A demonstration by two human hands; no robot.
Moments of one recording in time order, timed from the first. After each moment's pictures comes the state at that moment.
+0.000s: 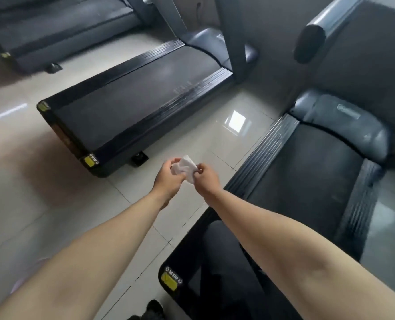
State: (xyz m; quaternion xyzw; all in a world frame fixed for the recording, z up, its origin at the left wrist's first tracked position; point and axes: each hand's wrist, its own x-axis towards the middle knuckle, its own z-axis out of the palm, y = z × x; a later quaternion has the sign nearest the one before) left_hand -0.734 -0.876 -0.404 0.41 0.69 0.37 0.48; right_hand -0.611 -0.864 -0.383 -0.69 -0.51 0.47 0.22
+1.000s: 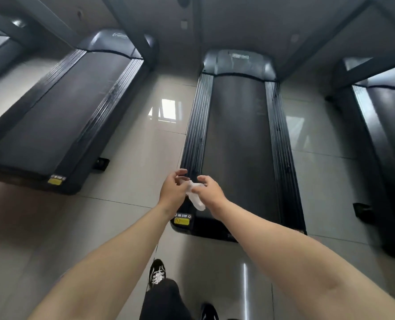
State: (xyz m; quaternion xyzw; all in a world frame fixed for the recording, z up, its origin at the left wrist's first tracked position) left_hand -0.789 -1.203 -0.387 0.54 0.53 0.26 0.60; right_hand -0.672 -1.259 -0.386 -0.75 -0.27 0.48 0.36
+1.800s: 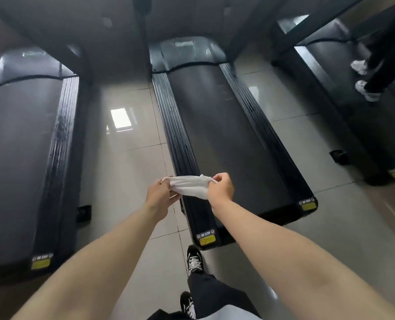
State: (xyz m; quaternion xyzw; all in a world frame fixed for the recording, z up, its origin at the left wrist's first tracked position) left_hand -0.819 -0.947 -0.403 0.43 0.51 0.11 0.73; right_hand -0.712 -1.069 -0.391 -0.83 0.05 0.25 0.49
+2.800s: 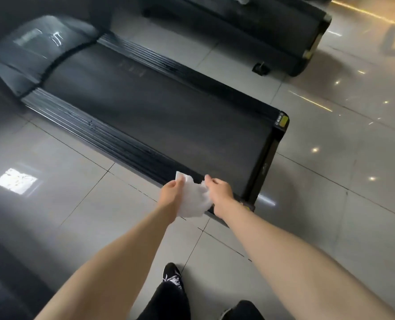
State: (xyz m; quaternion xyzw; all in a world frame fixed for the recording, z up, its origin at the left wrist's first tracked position) left_hand -0.725 -0.764 -0.545 0.73 0.23 -0.24 0.59; right_hand -0.729 -0.887 -0.556 -0.65 0.42 0.18 0.61
